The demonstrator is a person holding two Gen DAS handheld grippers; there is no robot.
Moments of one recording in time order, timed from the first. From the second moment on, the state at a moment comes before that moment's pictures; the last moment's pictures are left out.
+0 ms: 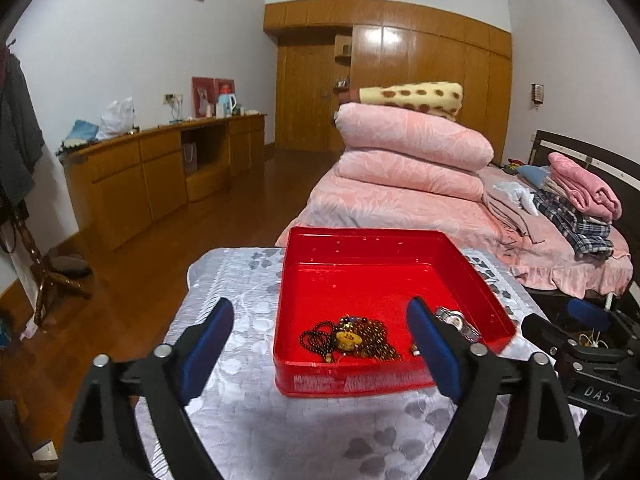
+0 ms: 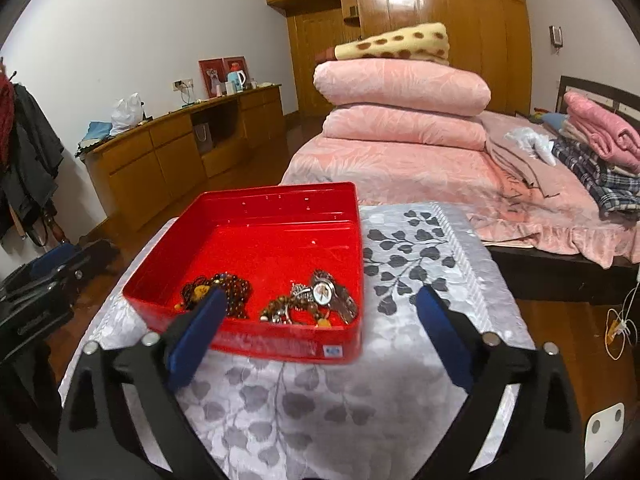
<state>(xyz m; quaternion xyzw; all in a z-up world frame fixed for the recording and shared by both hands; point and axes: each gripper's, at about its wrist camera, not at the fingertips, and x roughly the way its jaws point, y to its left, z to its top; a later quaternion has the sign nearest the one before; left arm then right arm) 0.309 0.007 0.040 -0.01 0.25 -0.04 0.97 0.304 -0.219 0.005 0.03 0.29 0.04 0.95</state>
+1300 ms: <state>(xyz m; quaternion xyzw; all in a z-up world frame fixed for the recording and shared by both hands) 0.176 -0.003 0.100 0.01 0.12 -0.04 0.99 0.180 -0.222 0.076 0.01 0.17 0.05 0.98</state>
